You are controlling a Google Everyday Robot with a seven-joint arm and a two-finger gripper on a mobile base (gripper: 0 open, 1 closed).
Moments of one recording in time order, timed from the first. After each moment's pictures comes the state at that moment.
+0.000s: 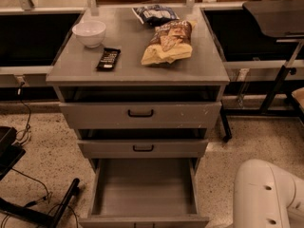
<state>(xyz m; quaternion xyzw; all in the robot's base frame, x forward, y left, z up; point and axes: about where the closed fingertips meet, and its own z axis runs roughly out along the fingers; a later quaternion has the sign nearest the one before) 0.317 -0.137 0.109 -0.54 0.81 0.18 0.16</state>
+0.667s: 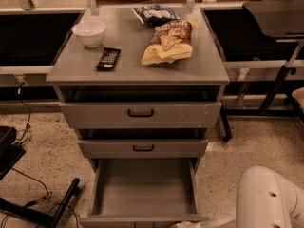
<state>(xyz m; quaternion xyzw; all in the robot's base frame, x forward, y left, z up) 0.372 -0.093 0.106 -0.55 0.78 0.17 0.25</state>
